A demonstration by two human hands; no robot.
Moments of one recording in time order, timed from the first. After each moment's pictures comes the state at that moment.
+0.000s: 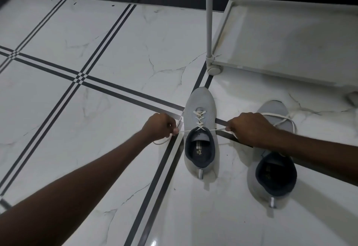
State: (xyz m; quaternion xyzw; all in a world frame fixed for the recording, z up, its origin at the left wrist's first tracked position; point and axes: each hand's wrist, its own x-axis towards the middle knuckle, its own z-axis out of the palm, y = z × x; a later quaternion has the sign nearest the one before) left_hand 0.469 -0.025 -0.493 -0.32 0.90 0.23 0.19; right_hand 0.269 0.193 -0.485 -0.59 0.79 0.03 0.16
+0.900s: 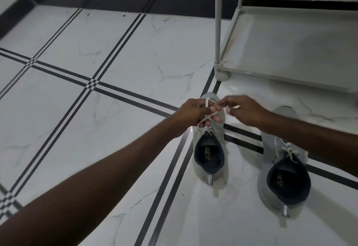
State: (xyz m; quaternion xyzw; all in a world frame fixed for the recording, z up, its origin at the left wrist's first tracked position) left_hand 0.407 0.013 -0.437 -0.31 0.66 0.69 0.06; right_hand 0.259 0.143 -0.462 -0.38 0.77 -0.35 0.38
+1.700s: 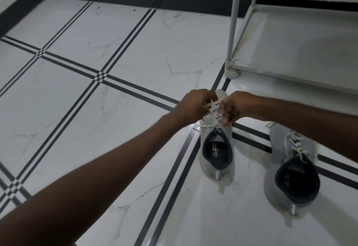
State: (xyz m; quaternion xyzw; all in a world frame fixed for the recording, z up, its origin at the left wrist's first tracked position) left_hand 0.418 -0.009 -0.430 -0.17 0.95 0.25 0.01; right_hand 0.271 0.104 -0.445 -0.30 0.69 -0.31 0.58
